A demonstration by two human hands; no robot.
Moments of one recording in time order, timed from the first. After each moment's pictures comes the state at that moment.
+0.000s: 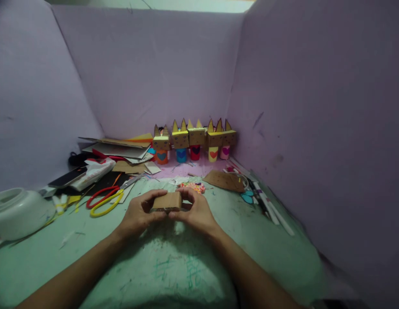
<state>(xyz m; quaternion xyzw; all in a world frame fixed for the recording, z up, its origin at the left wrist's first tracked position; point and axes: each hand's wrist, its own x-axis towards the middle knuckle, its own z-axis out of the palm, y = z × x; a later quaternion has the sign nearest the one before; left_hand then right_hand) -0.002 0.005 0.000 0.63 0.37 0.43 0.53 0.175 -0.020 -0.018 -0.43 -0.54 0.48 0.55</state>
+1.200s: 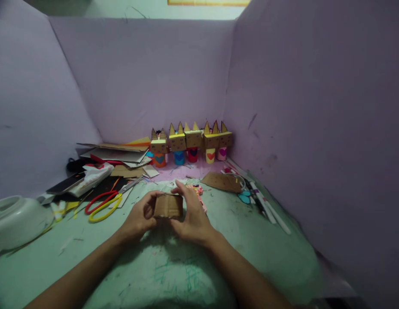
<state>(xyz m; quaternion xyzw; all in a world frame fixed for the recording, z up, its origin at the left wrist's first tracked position) -0.001 0.008 -0.009 0.63 0.28 0.40 0.61 0.175 -0.031 -0.019 -0.42 -0.72 0.18 0.52</state>
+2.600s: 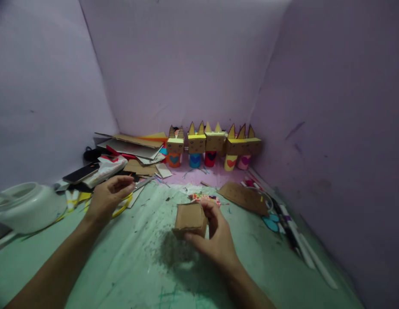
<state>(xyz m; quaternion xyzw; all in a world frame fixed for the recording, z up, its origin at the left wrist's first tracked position) -0.077 0.056 0.023 0.55 0.53 0.53 0.36 0.180 -0.027 -0.020 -0.44 -0.51 0.43 0.61</state>
